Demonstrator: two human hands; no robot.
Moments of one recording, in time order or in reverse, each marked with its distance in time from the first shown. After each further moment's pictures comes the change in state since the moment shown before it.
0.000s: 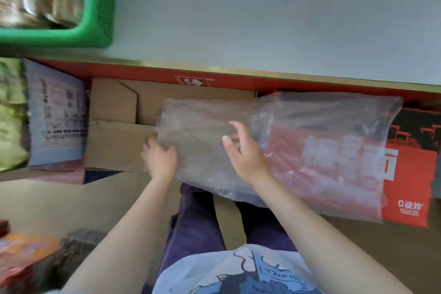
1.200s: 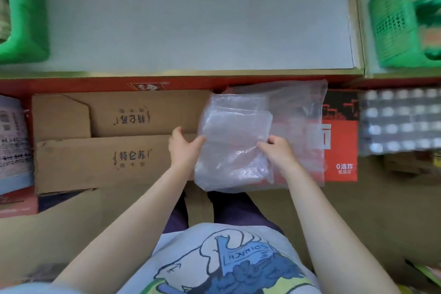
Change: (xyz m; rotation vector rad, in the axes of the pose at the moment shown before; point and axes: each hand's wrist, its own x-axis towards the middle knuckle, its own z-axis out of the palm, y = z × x) left_hand -0.086 0.089 0.033 -0.280 -0.517 0.137; right_hand -0.041 0.077 -0.104 0.141 0.306 0.597
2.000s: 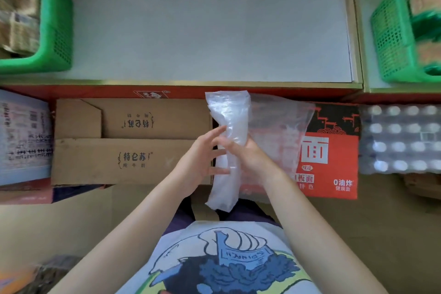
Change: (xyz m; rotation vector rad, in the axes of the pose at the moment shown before) left_hand -0.088 0.062 0.022 -0.516 -0.548 -0.006; right_hand -0.055 -0.052 -0.019 0.347 -0.537 -0.242
